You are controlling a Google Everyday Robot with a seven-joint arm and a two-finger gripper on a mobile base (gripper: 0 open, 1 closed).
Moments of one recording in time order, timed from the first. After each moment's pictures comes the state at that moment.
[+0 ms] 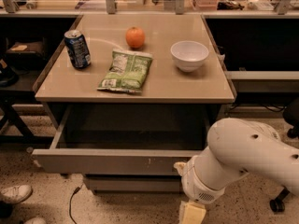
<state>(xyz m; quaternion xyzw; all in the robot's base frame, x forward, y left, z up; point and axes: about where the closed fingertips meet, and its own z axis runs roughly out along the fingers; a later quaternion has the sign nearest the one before) 0.324 -0.077 0.671 -0.65 0.73 0.17 0.11</state>
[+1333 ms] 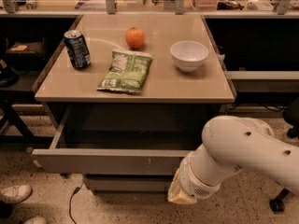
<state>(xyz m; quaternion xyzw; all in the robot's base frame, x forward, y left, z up) 0.335 -0.073 0.672 -0.65 0.73 0.16 0.11</state>
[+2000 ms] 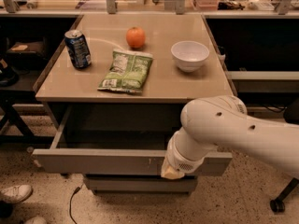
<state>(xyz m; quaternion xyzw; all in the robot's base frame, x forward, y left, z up) 0.400 -0.058 0.671 -0.66 0.74 0.10 0.11</state>
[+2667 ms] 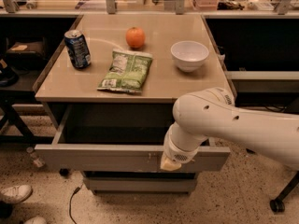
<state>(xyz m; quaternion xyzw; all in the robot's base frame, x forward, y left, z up) 0.434 -0.056 0.662 -0.66 0.74 0.08 0.10</state>
